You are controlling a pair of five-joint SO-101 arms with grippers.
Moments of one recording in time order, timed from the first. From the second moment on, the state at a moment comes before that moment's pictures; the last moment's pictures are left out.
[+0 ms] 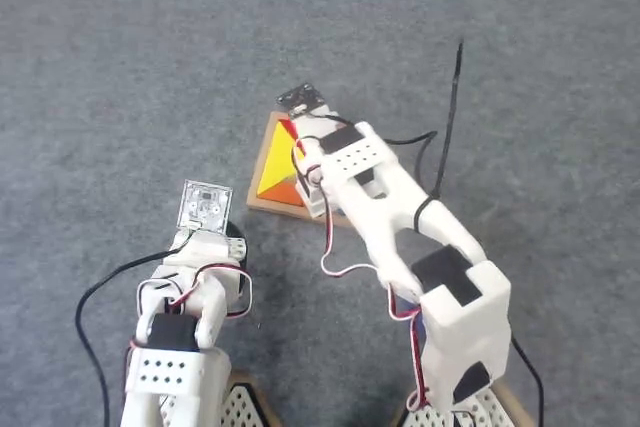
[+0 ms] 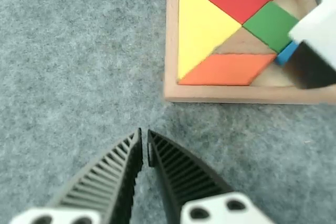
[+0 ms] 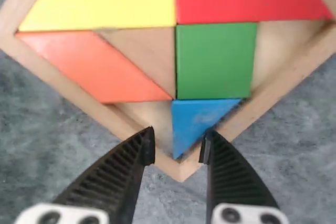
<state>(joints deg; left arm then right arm) -2.5 -84.9 97.3 45.2 -0.3 -35.3 22.2 4.4 63.6 -0.4</state>
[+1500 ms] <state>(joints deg) -2.5 -84.9 97.3 45.2 -0.3 -30.7 41.1 -22.3 86.4 -4.3</state>
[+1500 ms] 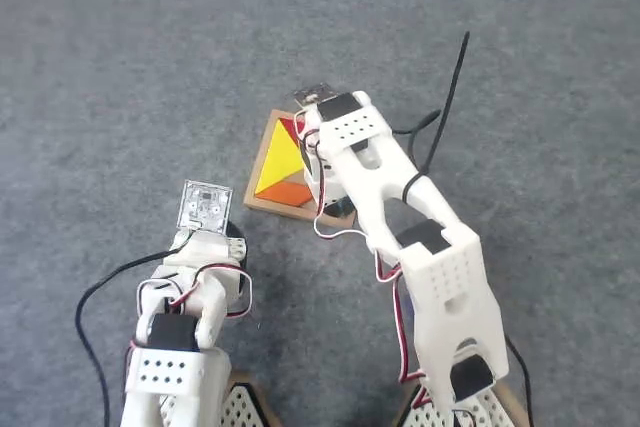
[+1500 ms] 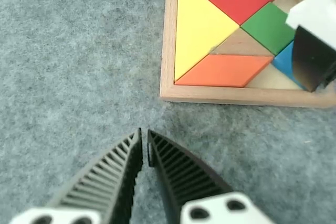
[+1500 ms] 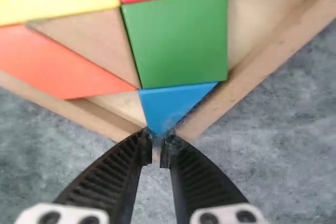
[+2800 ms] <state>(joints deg) -2.5 -84.9 97.3 45.2 -0.3 -30.2 33.8 -10.5 63.3 8.2</state>
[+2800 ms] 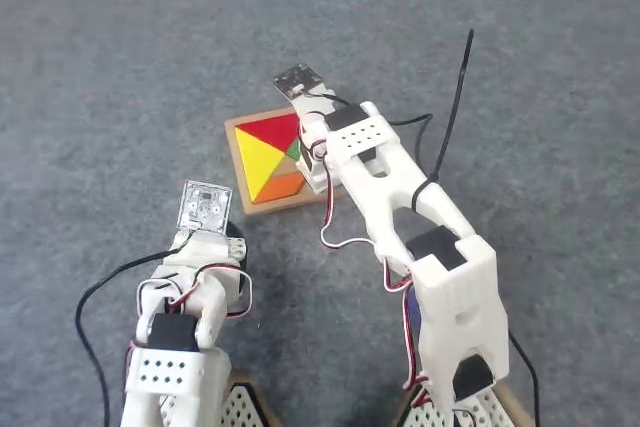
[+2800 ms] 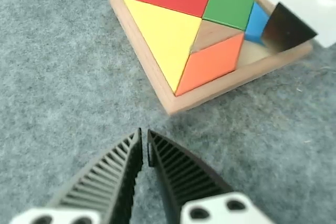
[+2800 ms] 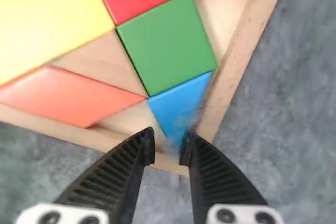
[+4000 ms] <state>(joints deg) -2.5 -84.9 97.3 45.2 -0.3 -27.3 27.8 -7.8 67.6 2.3</state>
